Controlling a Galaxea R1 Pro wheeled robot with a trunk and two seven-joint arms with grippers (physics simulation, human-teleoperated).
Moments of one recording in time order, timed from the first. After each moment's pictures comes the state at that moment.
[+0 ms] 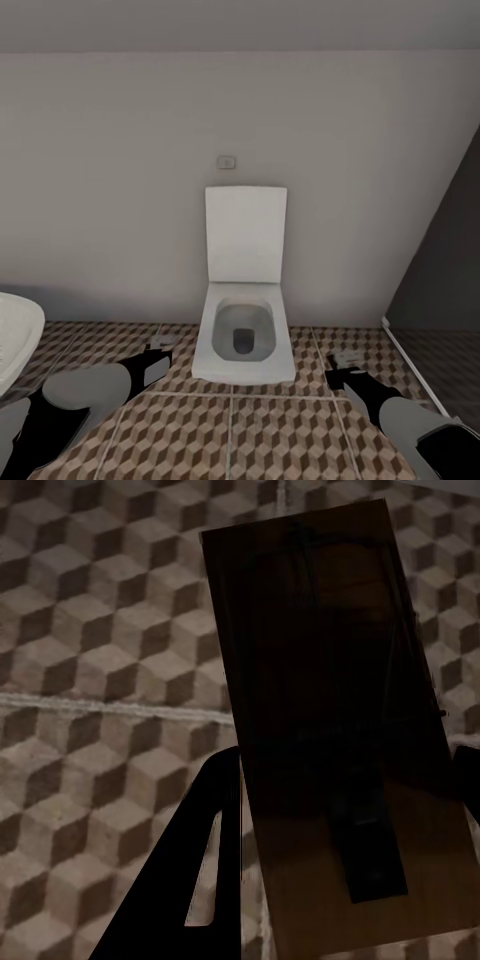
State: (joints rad) left arm -1.01 0.04 -2.11 -0.20 2.20 0.11 0.46; right arm -0.82 -0.13 0.40 -0.12 -0.27 0.14 -0.03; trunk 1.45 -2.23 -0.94
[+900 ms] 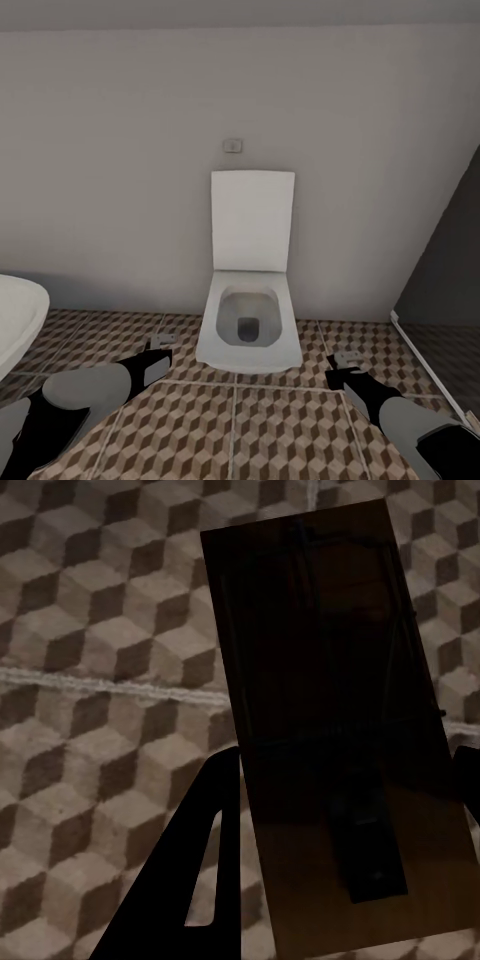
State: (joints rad) left arm -1.01 0.04 -2.11 -0.21 2.20 0.08 0.46; right arm -0.82 -0.13 0.40 -0.12 -0.27 0.14 -0.03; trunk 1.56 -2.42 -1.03
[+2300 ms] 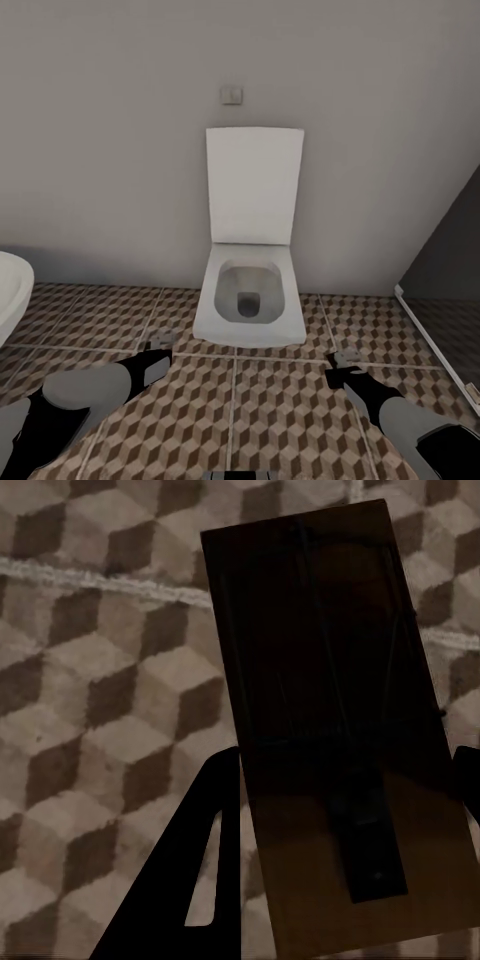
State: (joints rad) left arm -1.01 0.04 -2.11 -0.21 2.20 0.07 0.46; right arm -0.82 -0.13 0.40 -0.12 -0.27 0.12 -0.03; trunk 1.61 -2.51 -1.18
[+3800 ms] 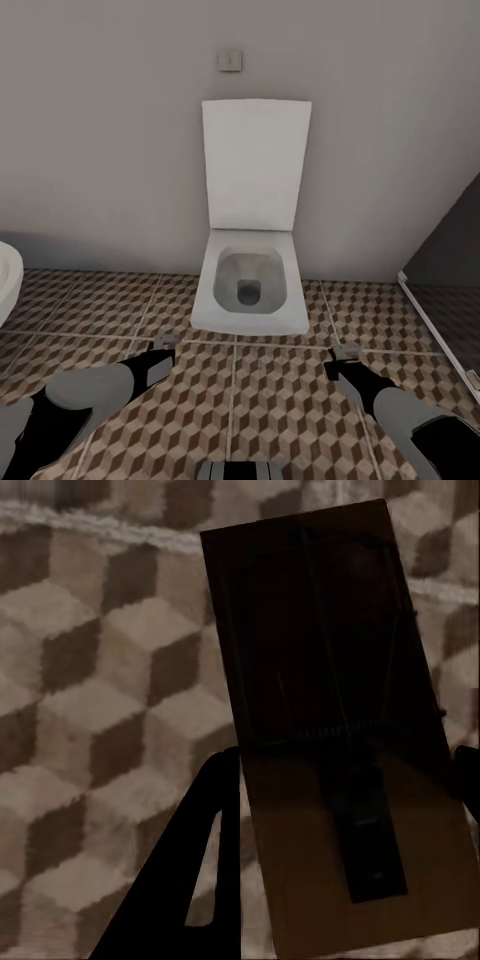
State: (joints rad) left arm -1.01 0.03 -2.11 -0.21 2.19 0.07 0.46; right arm -0.85 -0.11 0.40 -0.14 -0.27 0.20 -0.12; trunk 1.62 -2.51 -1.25
